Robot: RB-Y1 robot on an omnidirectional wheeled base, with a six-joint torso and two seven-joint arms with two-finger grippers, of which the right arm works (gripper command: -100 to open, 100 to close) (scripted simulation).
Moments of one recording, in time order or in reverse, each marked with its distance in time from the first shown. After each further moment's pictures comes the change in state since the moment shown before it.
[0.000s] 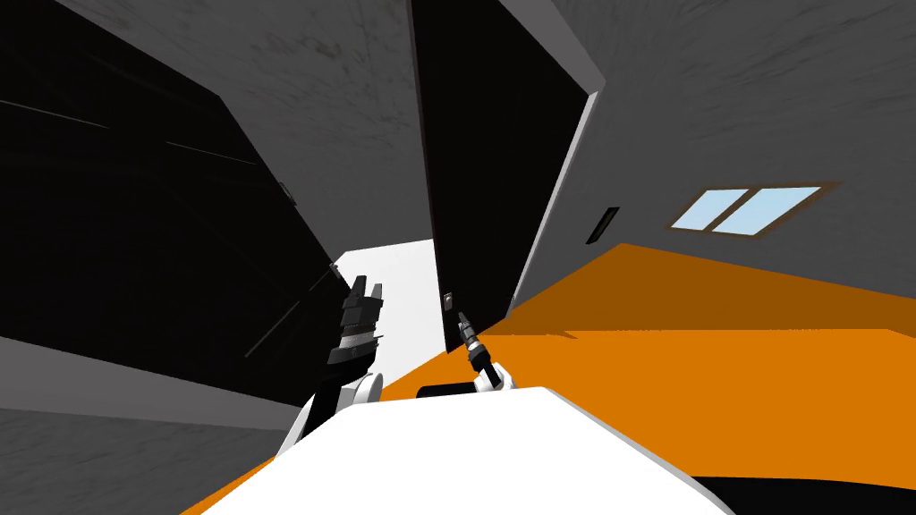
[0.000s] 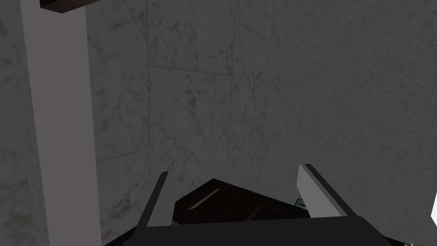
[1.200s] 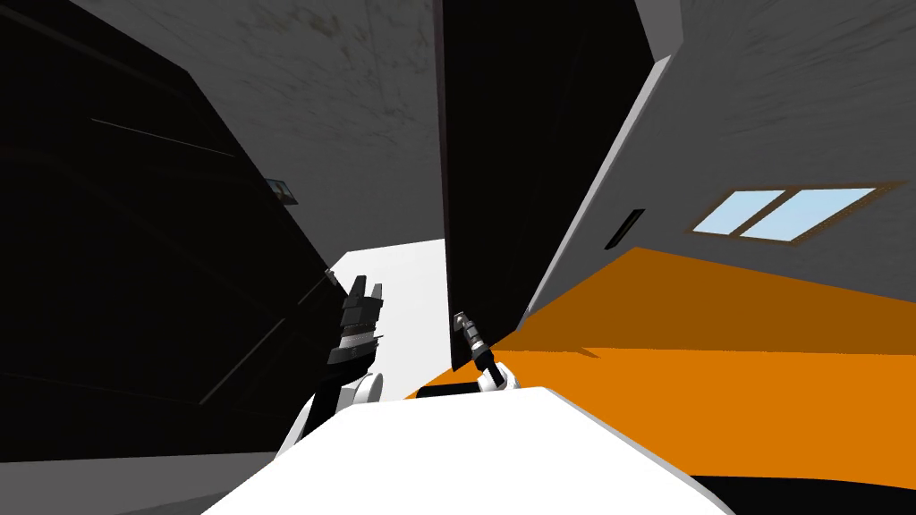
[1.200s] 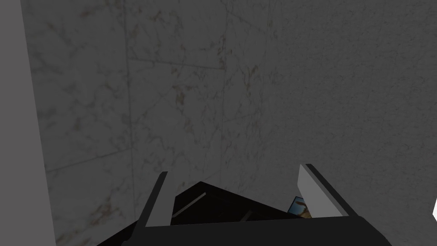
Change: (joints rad) arm -0.006 -0.024 -0.019 0.014 -0.009 -0.010 0.004
